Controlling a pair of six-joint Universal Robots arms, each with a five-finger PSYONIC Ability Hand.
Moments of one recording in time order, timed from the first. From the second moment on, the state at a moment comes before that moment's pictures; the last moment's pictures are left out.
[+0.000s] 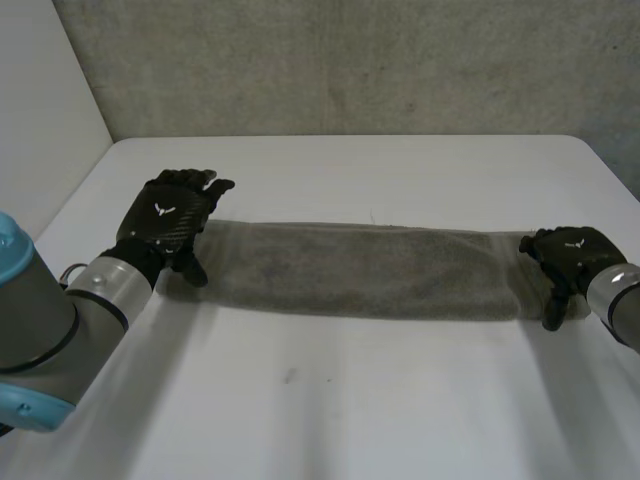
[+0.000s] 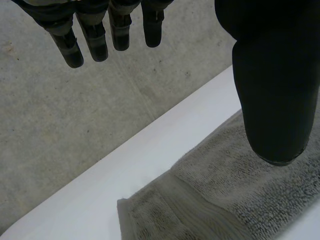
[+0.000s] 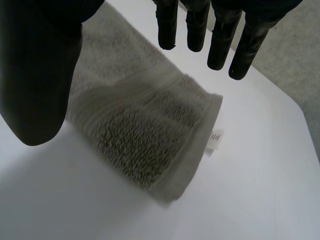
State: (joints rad) left arm 4.43 -1.81 -1.83 3.58 -1.33 3.42; right arm 1.62 -1.15 1.64 -0.03 1.39 2.62; left_hand 0.17 0.16 0.17 0.17 0.03; right_hand 0.23 0.25 0.24 0.26 0.06
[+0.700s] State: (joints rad) left arm 4.44 -1.82 -1.88 3.62 -1.33 3.34; right arm 1.32 -1.09 1.52 -0.17 1.41 2.32; left_hand 0.17 0.16 0.17 0.17 0.03; right_hand 1.32 1.32 1.34 1.34 1.16
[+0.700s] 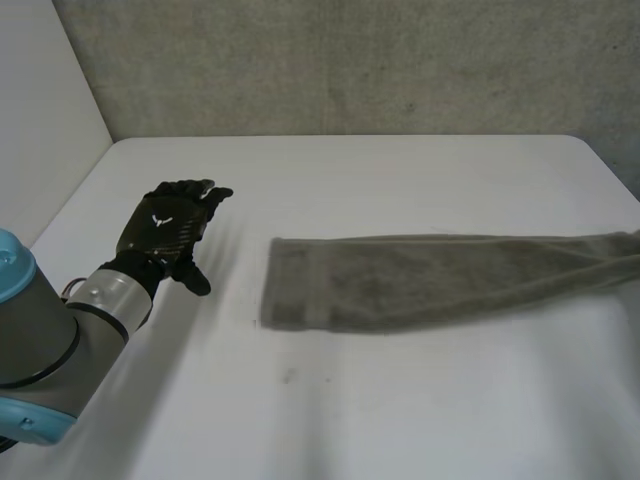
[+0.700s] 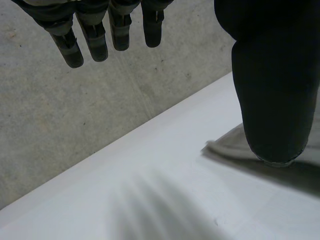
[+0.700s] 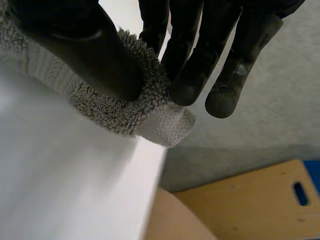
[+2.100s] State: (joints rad) left arm 4.44 -1.77 -1.91 3.63 -1.32 3.26; right arm 1.95 -1.09 1.69 -0.24 1.49 2.55; left_hand 0.17 0.16 0.17 0.17 0.03; right_hand 0.54 0.54 0.54 0.54 0.37
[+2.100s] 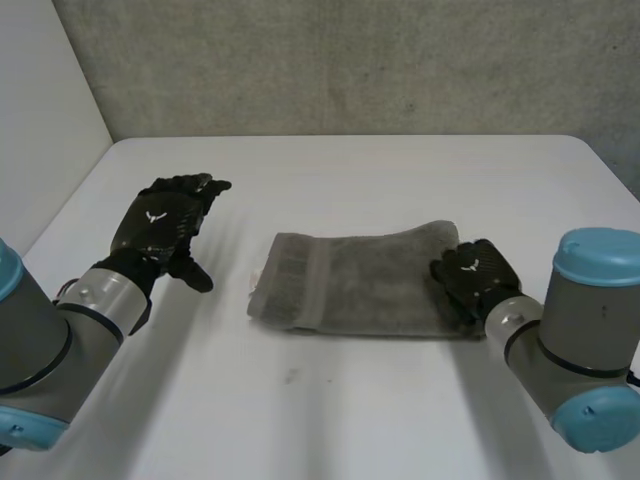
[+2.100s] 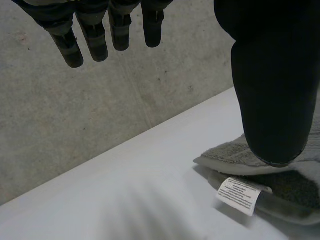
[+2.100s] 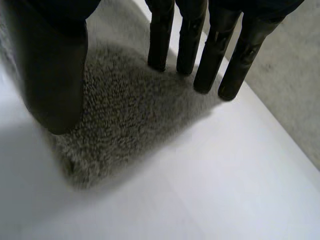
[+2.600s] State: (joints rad) left arm 4.44 -1.77 -1.91 3.63 -1.32 3.26; right arm 2.04 -1.05 1.46 -0.23 1.55 2.43; left_hand 0.17 0.16 0.17 0.17 0.03; right_hand 1.28 1.31 1.34 1.34 1.15
